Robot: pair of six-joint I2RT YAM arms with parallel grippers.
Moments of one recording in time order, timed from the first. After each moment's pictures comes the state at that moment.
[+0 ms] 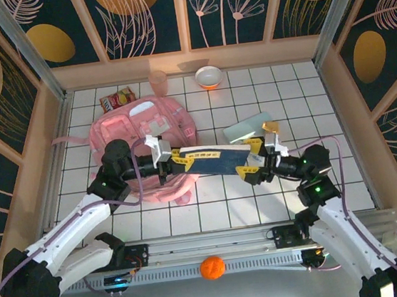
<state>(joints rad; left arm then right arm) -0.58 1.00 0.63 0.28 0.89 0.03 0.31 0.58 0.32 0.40 -0.99 0.19</state>
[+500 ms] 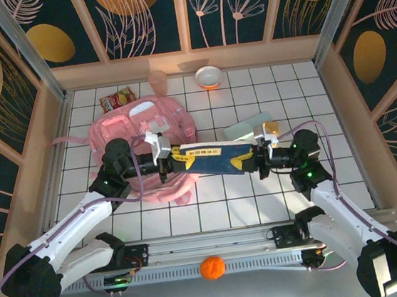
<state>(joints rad) -0.58 1.03 0.64 0.33 0.87 -0.03 0.30 0.80 0.40 0.41 -1.17 0.26</state>
